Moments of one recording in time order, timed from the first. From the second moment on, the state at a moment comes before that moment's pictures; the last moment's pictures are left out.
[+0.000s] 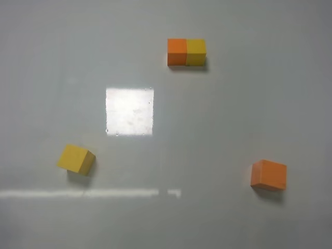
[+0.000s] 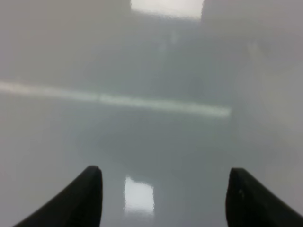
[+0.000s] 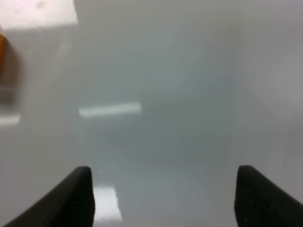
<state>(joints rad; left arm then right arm) 0.05 0.00 -0.50 0.05 1.04 -0.07 0.01 -0.01 -0.50 -0.11 1.05 0.11</state>
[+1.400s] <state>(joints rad) 0.05 0.00 -0.50 0.05 1.04 -0.07 0.01 -0.01 -0.50 -0.11 1.05 0.11</state>
